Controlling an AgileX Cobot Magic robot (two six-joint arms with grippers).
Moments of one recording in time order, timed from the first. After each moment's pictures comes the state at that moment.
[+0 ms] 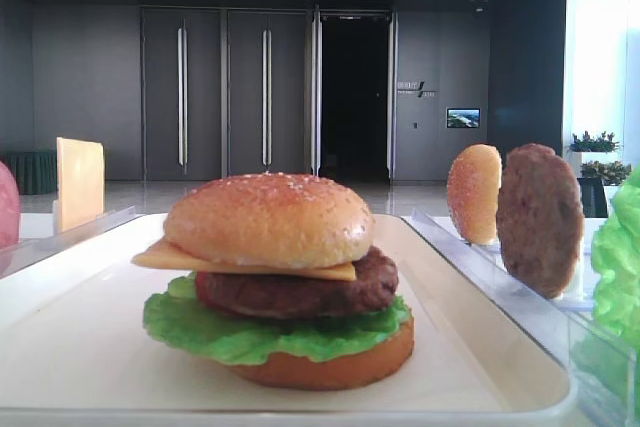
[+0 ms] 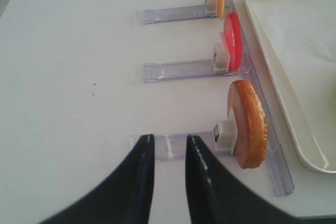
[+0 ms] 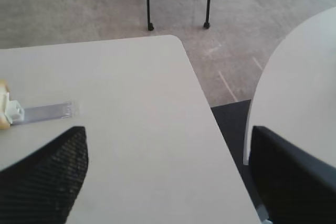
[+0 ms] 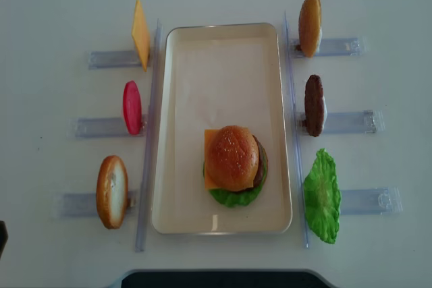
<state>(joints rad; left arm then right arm) 0.10 -0.02 -0.48 -0.04 1.11 0.14 -0.08 0.58 -1.05 -0.17 1.06 0.05</state>
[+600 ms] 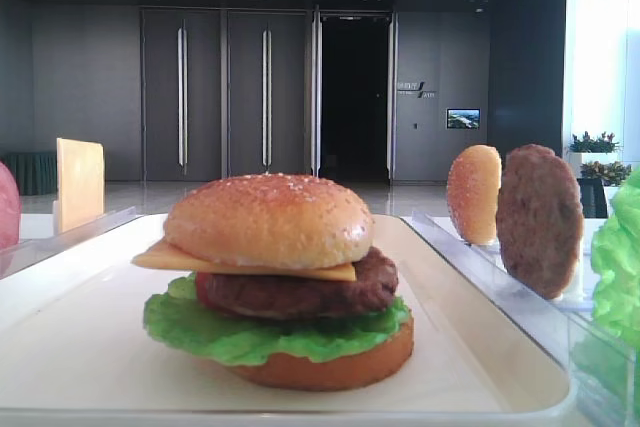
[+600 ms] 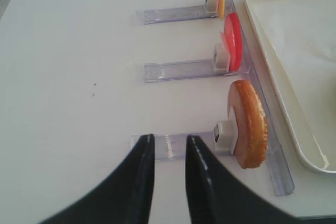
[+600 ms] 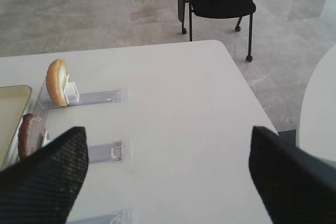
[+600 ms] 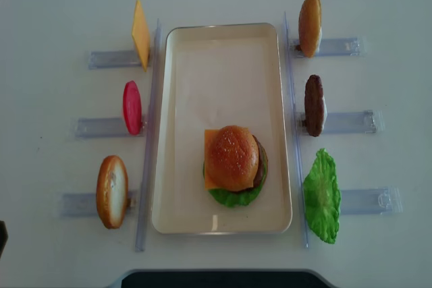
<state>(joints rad) 0.10 -0.02 -0.48 -0.04 1.11 0.14 -0.08 0.01 -0.65 0.00 1.05 -0.01</state>
